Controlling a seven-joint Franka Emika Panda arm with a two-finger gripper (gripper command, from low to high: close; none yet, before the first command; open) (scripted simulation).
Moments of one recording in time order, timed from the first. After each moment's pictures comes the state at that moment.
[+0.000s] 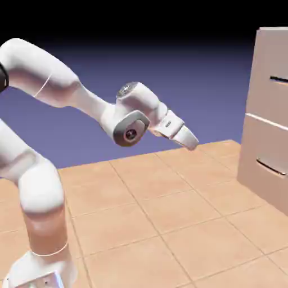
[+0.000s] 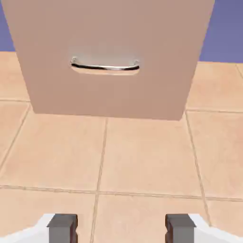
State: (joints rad) arm -0.03 -0.57 0.04 -2.78 0.04 3.04 0.74
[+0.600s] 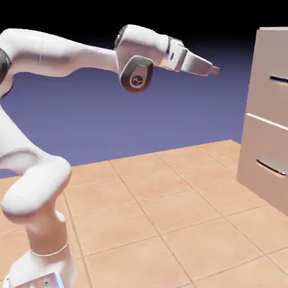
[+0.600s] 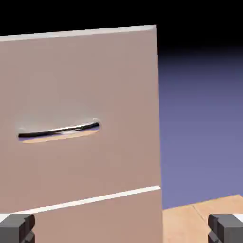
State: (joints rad) arm -0.68 -0.63 0.66 -2.29 0.60 3.08 0.67
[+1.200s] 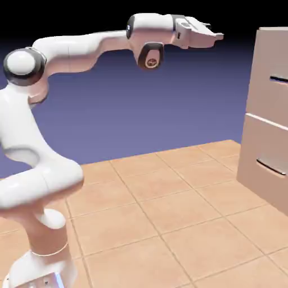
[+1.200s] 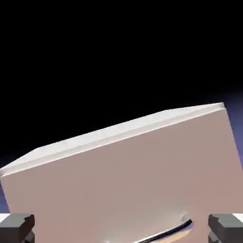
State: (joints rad) arm -1.34 -0.70 1.28 -1.81 1.17 3.12 0.60
